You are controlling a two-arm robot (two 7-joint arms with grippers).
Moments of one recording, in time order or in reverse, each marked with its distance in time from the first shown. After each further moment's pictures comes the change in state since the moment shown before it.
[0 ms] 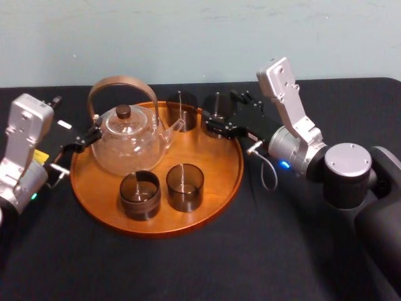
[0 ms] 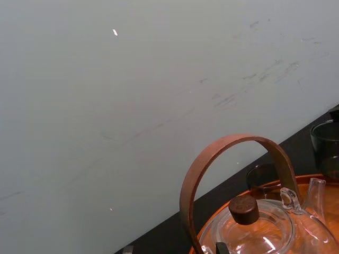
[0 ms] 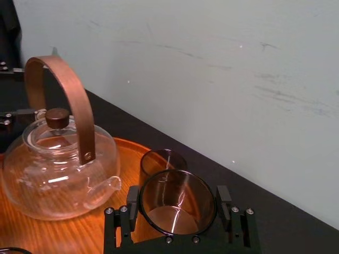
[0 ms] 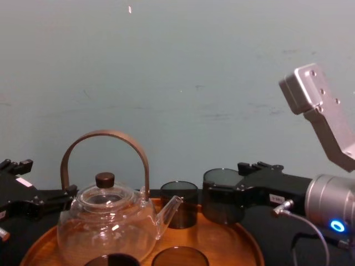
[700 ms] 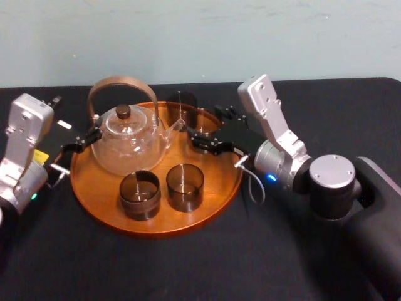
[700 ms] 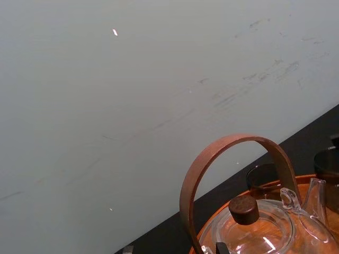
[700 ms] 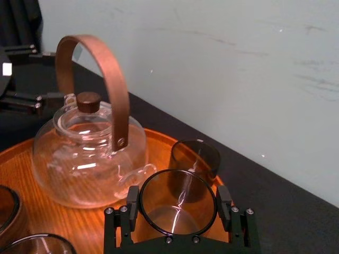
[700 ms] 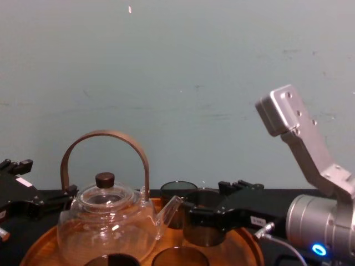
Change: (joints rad) left arm 0.000 0.000 0.000 0.000 0.000 0.000 0.000; right arm -0.006 -0.021 -0.045 0.035 -0.011 -0.021 0.010
